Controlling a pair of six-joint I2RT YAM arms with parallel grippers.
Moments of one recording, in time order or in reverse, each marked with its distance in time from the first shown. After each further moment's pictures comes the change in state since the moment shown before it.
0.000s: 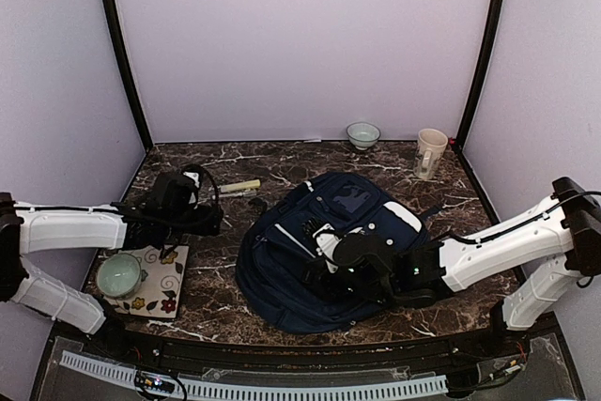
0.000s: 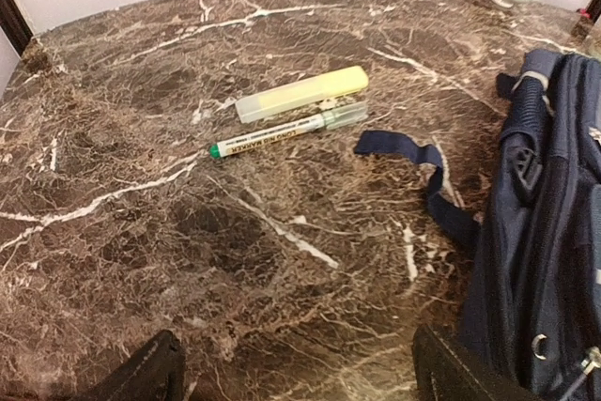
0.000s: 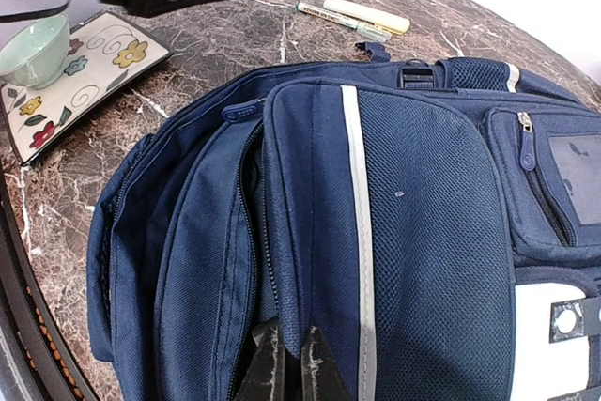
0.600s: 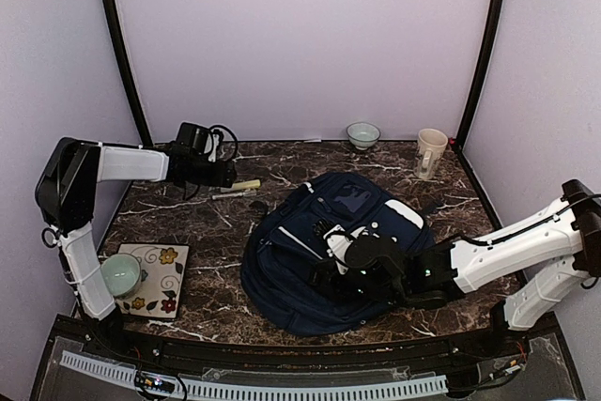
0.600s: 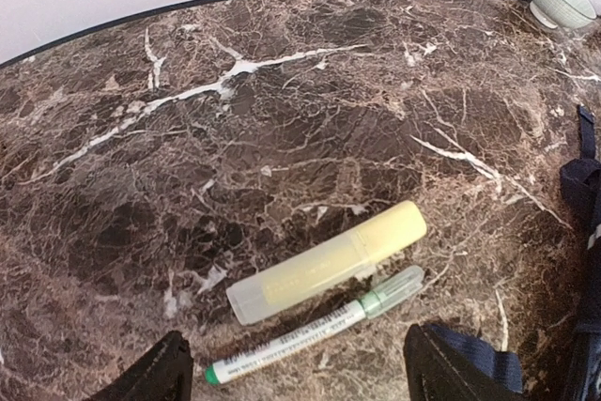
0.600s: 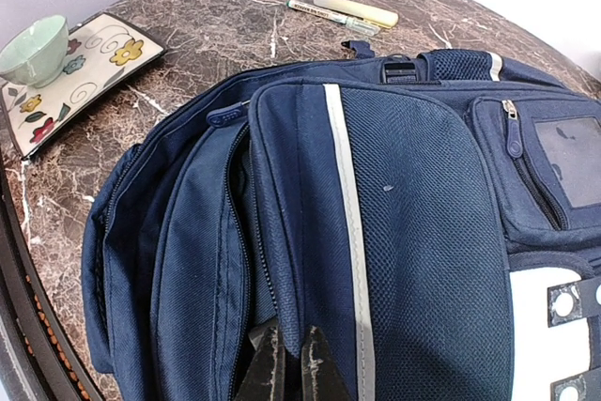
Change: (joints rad) left arm 0.306 0.612 0.593 -0.044 0.348 0.200; right arm 0.001 -0.065 -0.062 0.001 0.006 0.014
